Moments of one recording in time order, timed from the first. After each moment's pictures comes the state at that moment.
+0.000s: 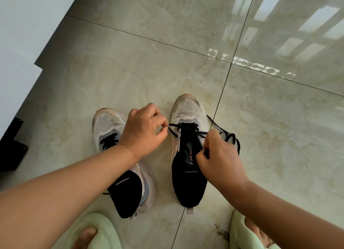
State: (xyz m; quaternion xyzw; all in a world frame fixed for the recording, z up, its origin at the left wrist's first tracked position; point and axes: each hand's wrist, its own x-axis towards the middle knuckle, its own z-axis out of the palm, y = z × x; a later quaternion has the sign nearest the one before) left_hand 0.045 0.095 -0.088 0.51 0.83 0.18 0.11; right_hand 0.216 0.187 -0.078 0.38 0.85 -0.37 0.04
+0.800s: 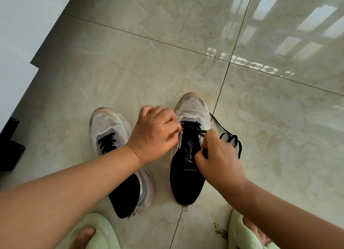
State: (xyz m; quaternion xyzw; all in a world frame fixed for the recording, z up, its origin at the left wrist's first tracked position) left_hand 0.061 0.104 -0.088 0.61 0.77 0.17 0.03; right_hand 0.217 0.187 -0.079 0.38 0.85 -0.36 0.04
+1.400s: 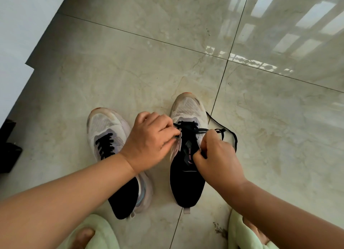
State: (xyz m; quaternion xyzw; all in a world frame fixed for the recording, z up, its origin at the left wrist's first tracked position) left_hand 0.064 0.090 -0.088 0.63 0.76 0.18 0.04; right_hand 0.219 0.186 -0.081 0.40 0.83 -0.38 0.04
